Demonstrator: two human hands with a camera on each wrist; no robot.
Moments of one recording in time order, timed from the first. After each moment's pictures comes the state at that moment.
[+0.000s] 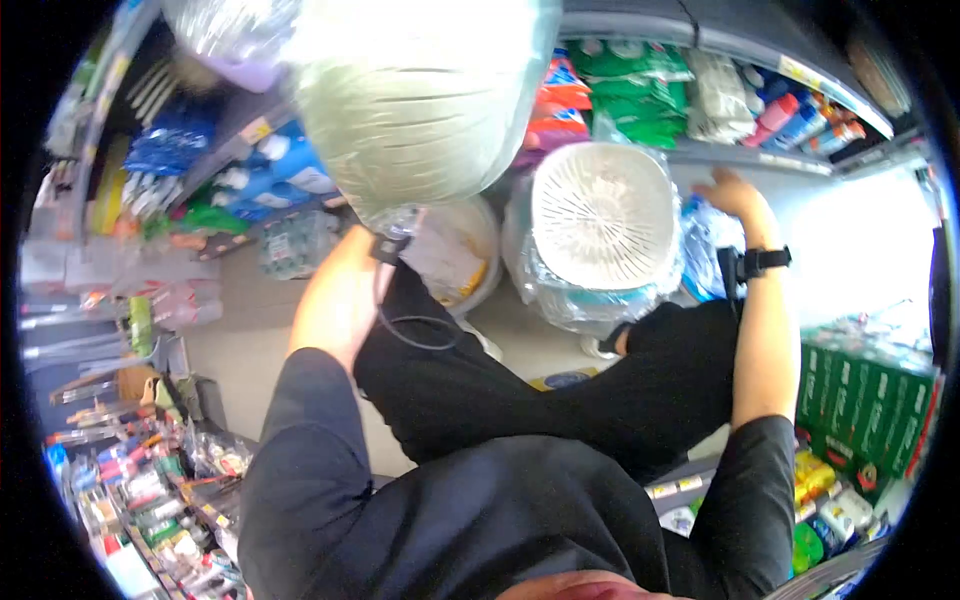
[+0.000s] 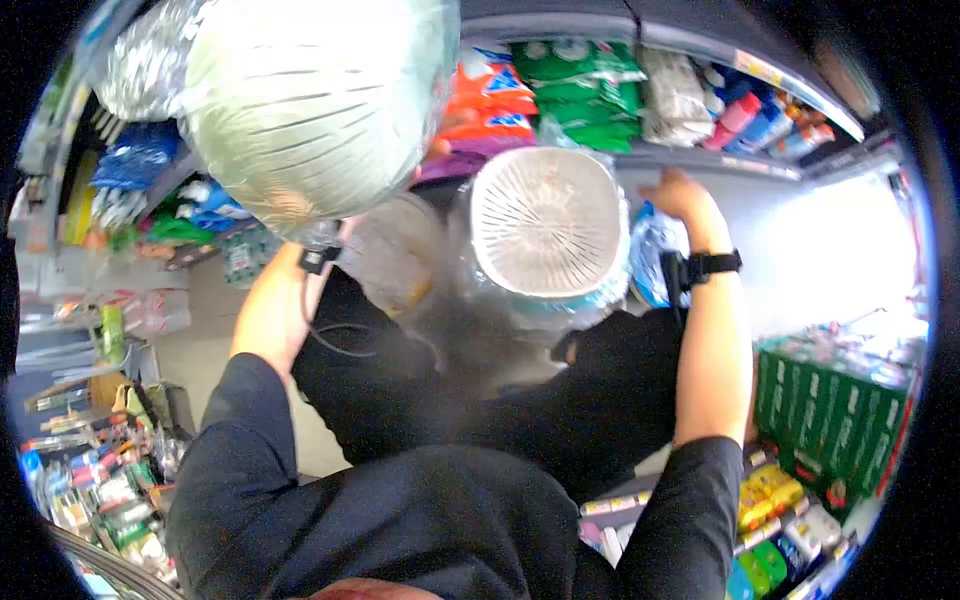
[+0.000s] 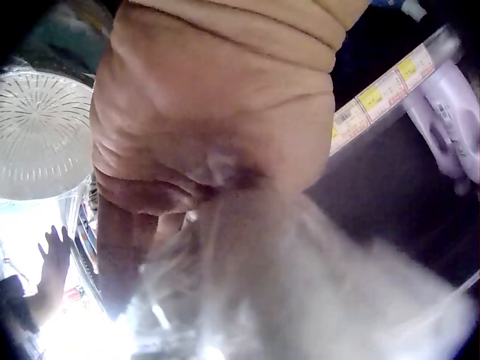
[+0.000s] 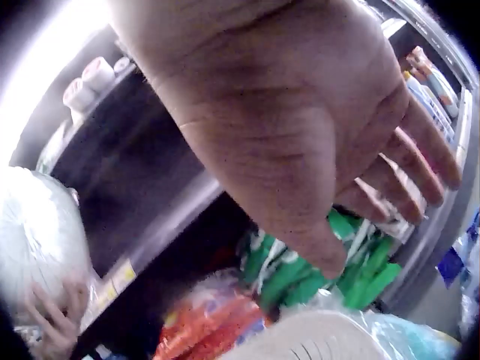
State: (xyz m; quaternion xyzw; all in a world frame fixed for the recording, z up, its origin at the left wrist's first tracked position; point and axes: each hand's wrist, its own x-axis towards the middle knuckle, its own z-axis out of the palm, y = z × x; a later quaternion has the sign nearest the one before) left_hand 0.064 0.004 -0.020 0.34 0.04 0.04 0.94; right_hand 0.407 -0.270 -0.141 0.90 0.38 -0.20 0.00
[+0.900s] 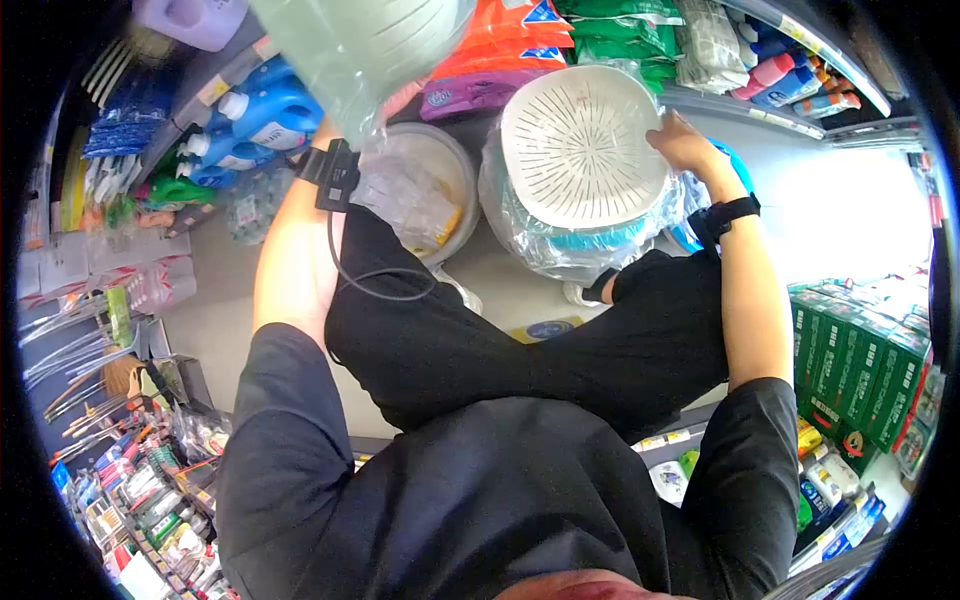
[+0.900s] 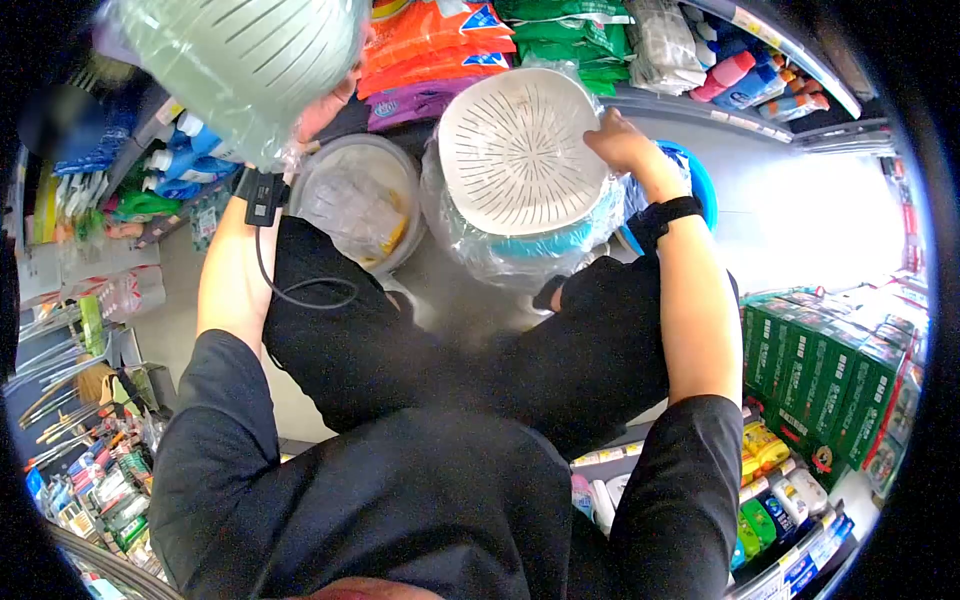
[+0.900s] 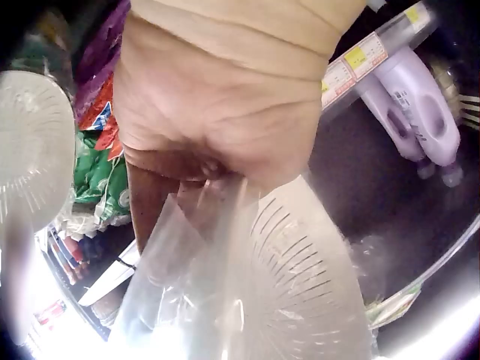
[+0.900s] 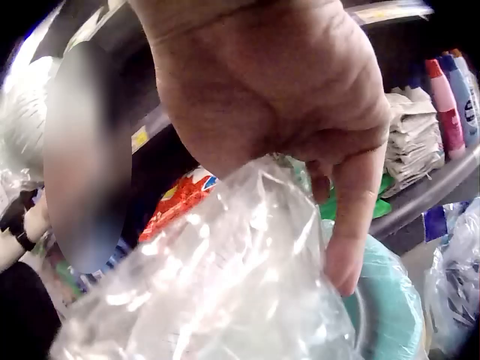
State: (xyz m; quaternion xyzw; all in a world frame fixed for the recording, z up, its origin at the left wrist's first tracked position) left_hand 0.012 0.093 -0.100 0.28 0.06 0.20 0.94; right_hand 0.332 -0.227 -0.148 0.90 0.34 -0.26 -0.12
